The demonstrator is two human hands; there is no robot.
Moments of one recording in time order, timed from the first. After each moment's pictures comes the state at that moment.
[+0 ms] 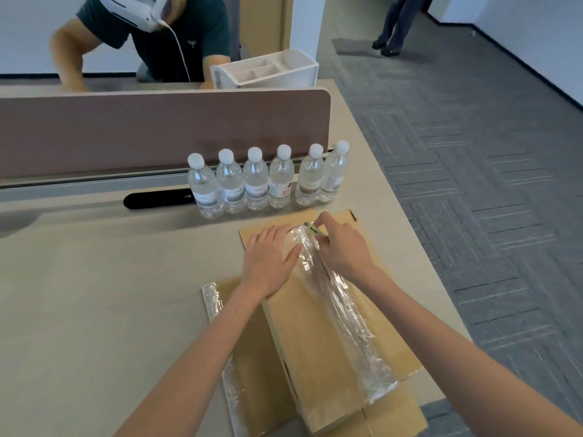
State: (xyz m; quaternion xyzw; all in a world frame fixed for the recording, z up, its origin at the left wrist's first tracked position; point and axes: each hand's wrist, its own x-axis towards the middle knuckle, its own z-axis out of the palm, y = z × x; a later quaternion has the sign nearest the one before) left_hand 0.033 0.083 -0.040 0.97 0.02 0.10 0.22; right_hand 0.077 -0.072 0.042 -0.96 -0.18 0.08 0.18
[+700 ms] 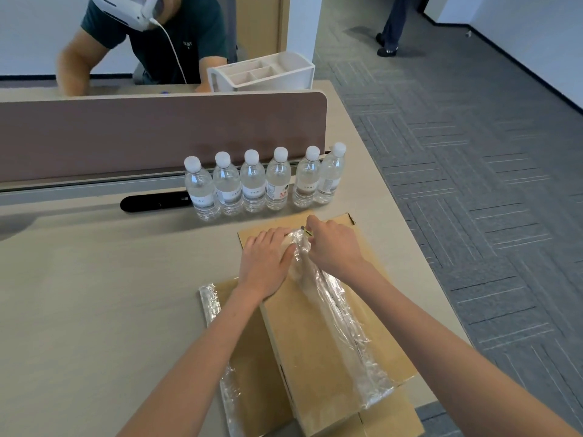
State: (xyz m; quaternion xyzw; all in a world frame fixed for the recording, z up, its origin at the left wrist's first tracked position) left_hand 0.033 0.083 -0.038 0.97 0.02 0.11 0.21; right_hand 0.079 -0.057 0.060 -0.97 -0.23 0.08 0.06
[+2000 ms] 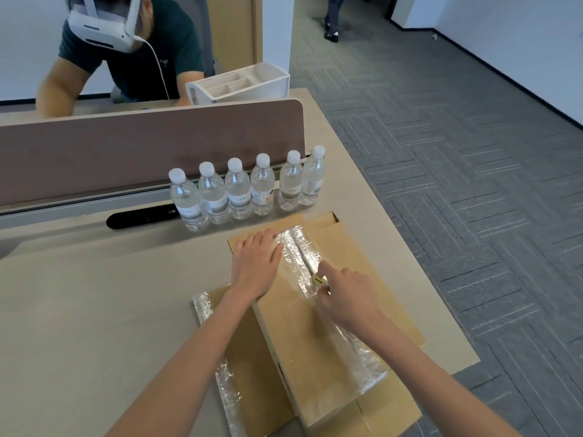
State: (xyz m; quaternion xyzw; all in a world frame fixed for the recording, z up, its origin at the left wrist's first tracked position) left_hand 0.035 0.082 -0.035 0.98 0.02 0.07 0.20; right_hand -0.002 -0.110 0.046 -0.98 -0.16 0.10 0.09
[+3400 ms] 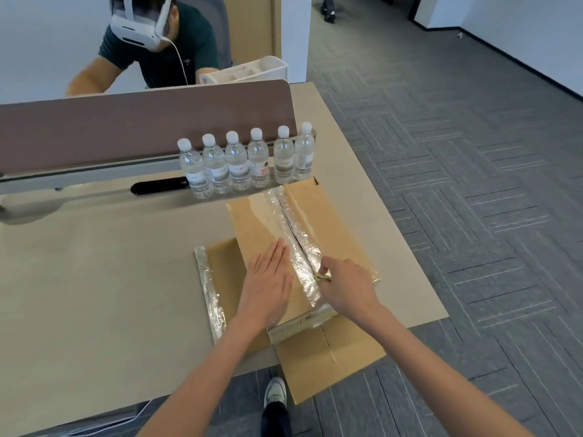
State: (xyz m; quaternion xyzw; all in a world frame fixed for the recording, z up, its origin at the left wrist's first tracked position) left_hand -0.133 -0.026 -0.023 0.99 -0.02 -0.02 0.10; right_hand -0.095 -0.192 0.051 -0.97 -0.14 0.12 0.16
